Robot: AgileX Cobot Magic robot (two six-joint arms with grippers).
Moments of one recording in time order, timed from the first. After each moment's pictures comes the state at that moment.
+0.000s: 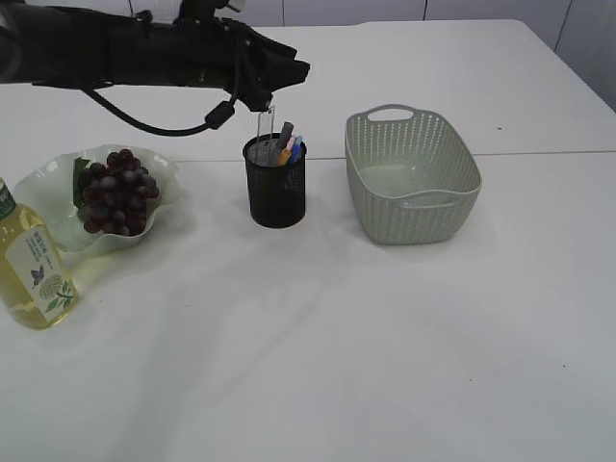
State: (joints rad) left arm -0.28 2.21 -1.73 -1.64 0.67 2.07; right arm 0.15 0.92 -1.29 -0.05 1.27 0.16
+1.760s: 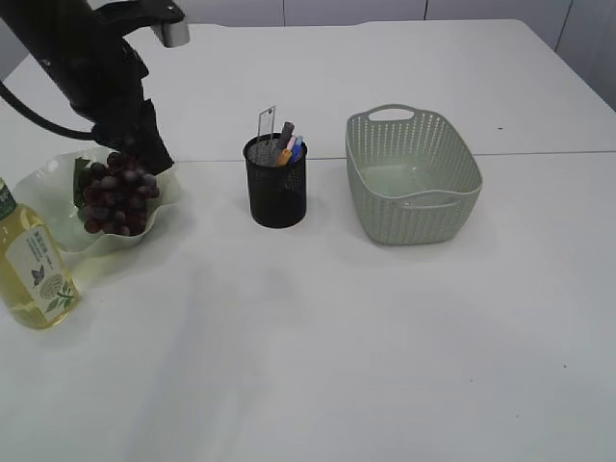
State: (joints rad) left arm -0.28 1.95 -1.73 -0.28 1.18 0.87; right arm 0.15 0.91 -1.29 -0.08 1.27 0.16
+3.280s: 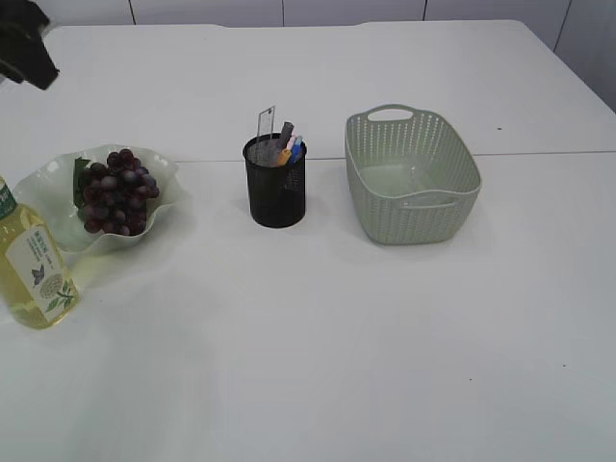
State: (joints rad) left arm -0.11 1.76 -1.73 -0.13 1.17 0.31; right arm 0.15 0.70 -1.27 -0.08 1.27 0.14
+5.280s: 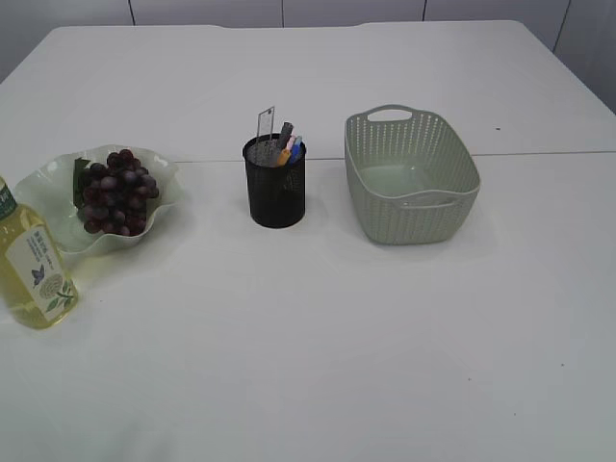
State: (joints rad) left arm -0.15 1.03 -1.10 -0.27 0.79 0.31; right arm 0.15 0.41 -1.17 -0.04 1.28 0.12
